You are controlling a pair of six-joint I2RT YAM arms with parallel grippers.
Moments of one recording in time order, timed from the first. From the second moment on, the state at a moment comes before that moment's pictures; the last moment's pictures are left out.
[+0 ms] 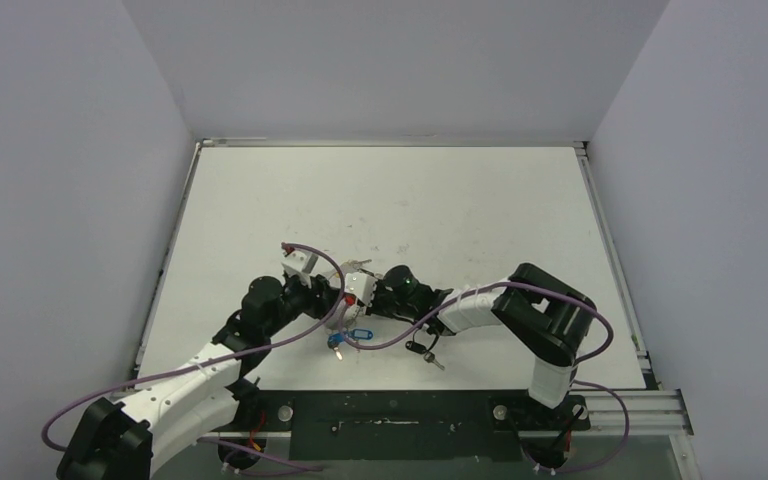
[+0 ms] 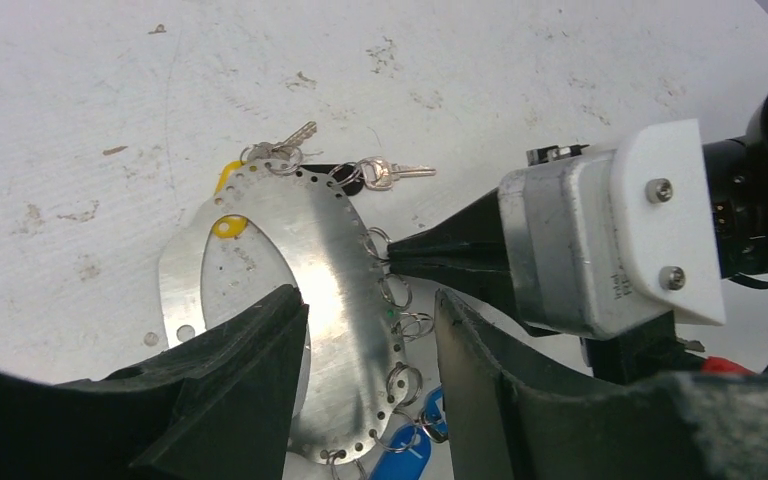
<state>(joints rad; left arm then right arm) -0.55 0.85 0.23 0.33 0.15 -0.28 0.96 1.81 0.75 0.48 -0.11 -0.51</state>
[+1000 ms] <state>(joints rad) -0.55 1.14 0.37 0.26 0.06 -0.59 0.75 1.53 0.73 0.45 -0.07 -0.04</state>
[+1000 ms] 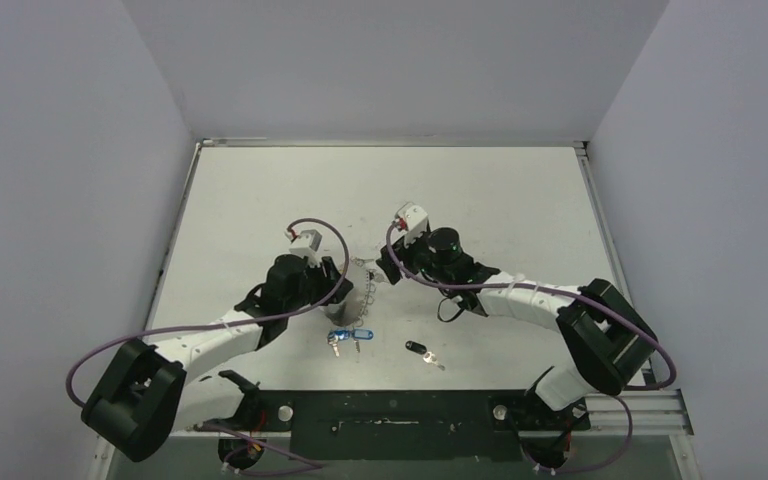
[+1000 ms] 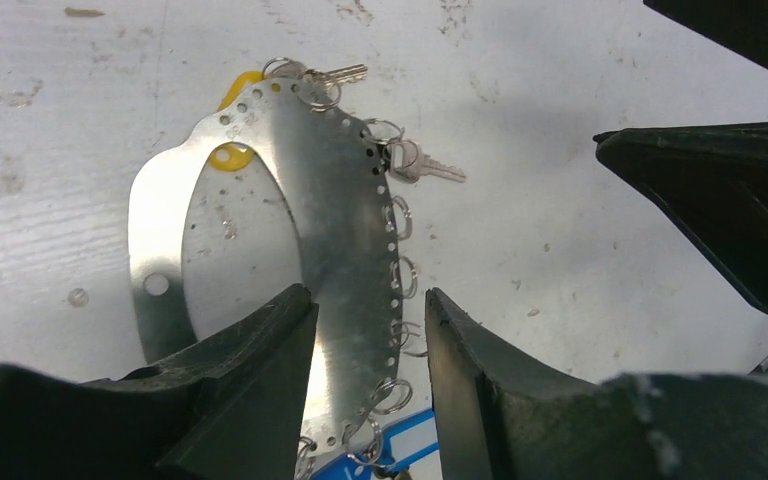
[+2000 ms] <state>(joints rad) -0.57 1.49 0.56 0.30 0.15 -0.64 0.67 1.88 0.80 0.46 -0.40 0.79</state>
